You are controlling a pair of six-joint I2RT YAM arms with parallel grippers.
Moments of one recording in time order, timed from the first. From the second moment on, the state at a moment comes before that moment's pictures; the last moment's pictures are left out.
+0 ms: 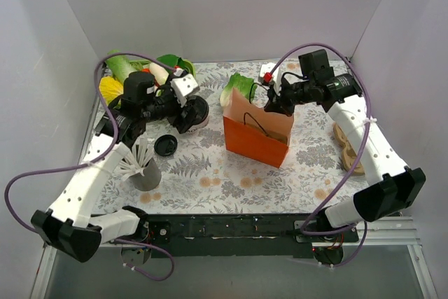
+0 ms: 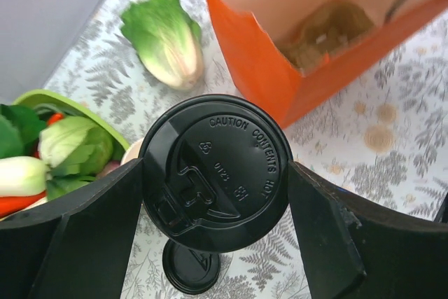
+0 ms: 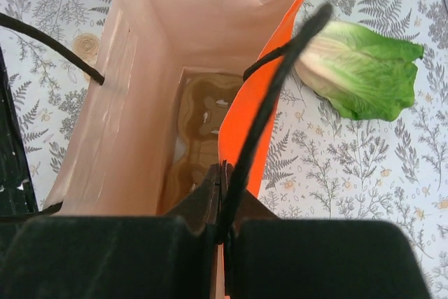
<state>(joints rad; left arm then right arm) -0.41 1.17 1.29 -0.62 0.48 0.46 0.37 1.45 1.59 -0.99 -0.70 -0.77</state>
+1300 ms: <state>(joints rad) -0.66 1.17 1.35 -0.43 0.82 0.24 0.56 1.31 1.61 -1.05 -0.55 -0.65</state>
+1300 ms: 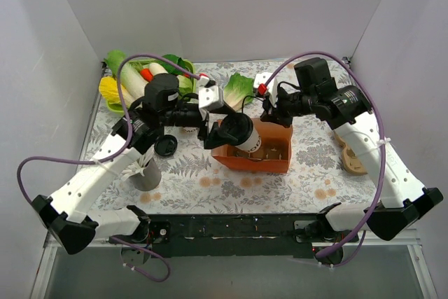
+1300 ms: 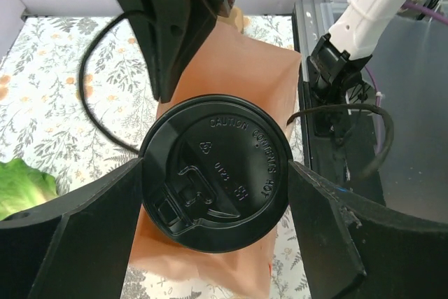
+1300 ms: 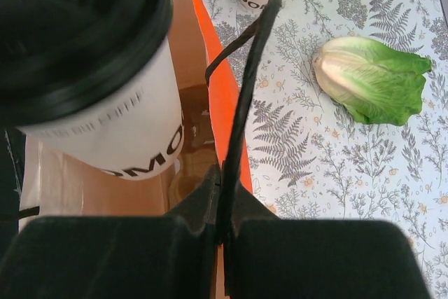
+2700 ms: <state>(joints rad) -1.08 1.26 1.01 -0.27 0.26 0.85 0.64 1.00 1.22 -0.76 -0.51 -0.43</state>
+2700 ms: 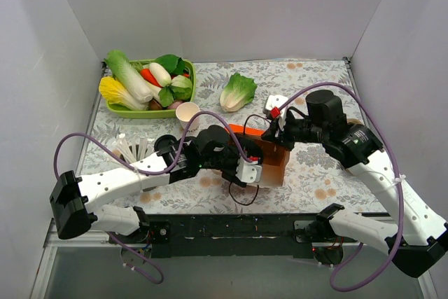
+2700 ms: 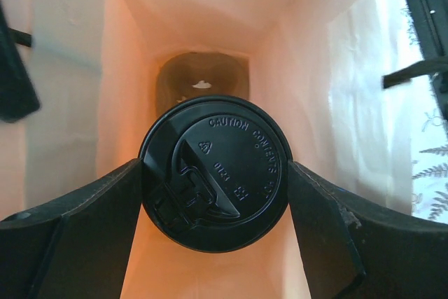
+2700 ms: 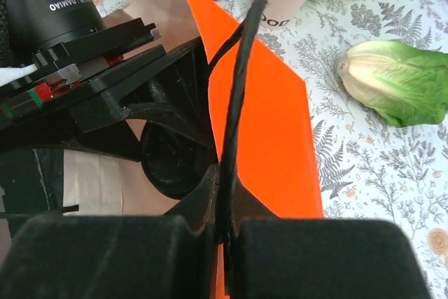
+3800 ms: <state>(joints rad) -1.08 1.35 1.07 -0.36 0.10 1.02 0.63 1.03 1.17 -0.70 -0.62 -0.33</state>
